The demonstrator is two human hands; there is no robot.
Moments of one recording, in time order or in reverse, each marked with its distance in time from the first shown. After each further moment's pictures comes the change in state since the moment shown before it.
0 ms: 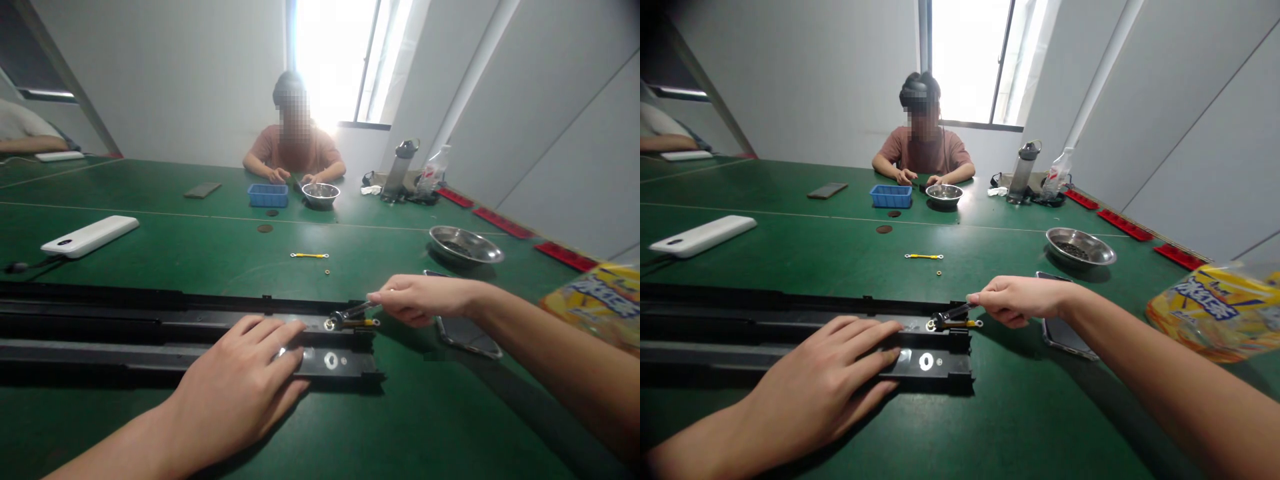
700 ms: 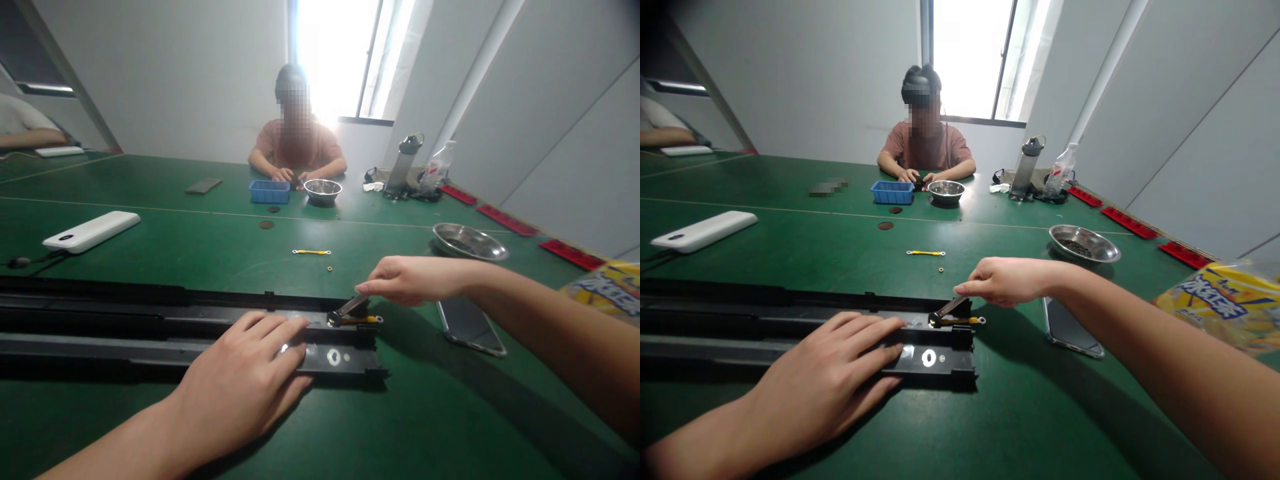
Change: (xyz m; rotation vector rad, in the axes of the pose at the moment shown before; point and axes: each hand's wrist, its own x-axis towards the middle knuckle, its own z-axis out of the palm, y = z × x) left_hand 0.001 0.001 -0.002 0.008 -0.022 0.002; right_hand 0.010 -0.044 -0.007 -0.453 0.108 -0.006
